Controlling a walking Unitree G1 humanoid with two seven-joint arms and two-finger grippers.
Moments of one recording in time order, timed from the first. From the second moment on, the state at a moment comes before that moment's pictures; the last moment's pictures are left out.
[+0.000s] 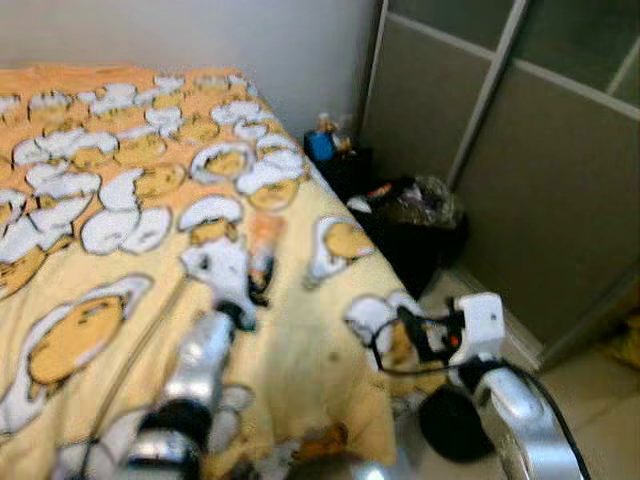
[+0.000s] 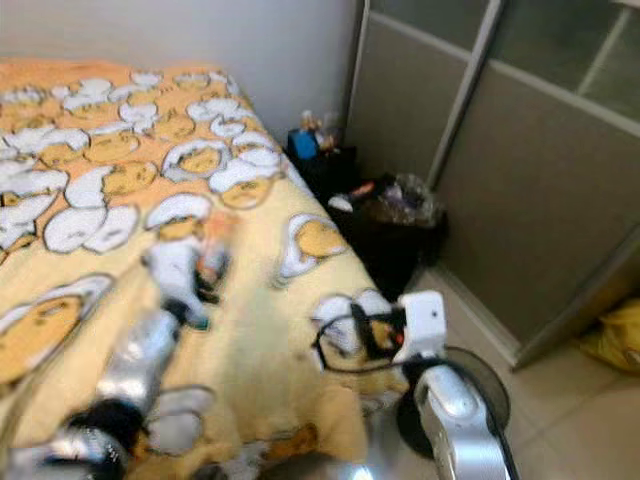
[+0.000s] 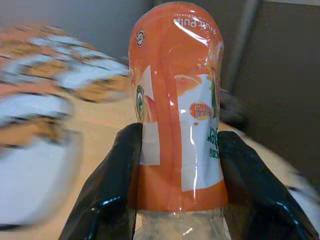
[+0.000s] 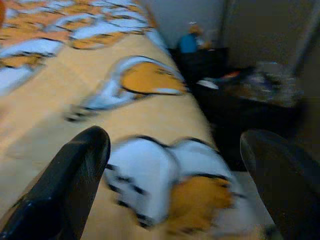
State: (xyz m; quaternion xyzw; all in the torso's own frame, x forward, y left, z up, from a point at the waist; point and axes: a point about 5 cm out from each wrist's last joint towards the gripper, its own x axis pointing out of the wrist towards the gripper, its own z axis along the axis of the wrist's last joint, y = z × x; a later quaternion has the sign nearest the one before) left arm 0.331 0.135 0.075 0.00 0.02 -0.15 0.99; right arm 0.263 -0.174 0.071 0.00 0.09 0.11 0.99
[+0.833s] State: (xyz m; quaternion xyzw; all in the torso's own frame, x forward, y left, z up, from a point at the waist) left arm 0.324 0.121 0.057 0.03 0.07 -0.14 0.99; right arm 0.257 -0.178 0.039 0.01 0.10 0.03 0.99
